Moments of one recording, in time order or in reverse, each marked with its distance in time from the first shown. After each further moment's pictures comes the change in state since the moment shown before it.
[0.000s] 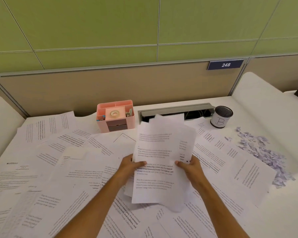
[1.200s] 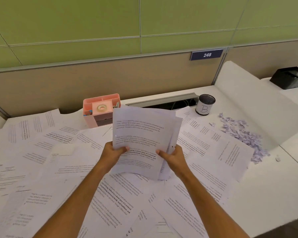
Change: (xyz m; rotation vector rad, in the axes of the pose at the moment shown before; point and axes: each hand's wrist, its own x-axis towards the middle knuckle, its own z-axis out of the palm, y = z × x) left_hand -0.027 0.023 -0.014 0.099 0.083 0.216; right_hand -0.026 0.002 0.026 -0.023 0.017 -0.188
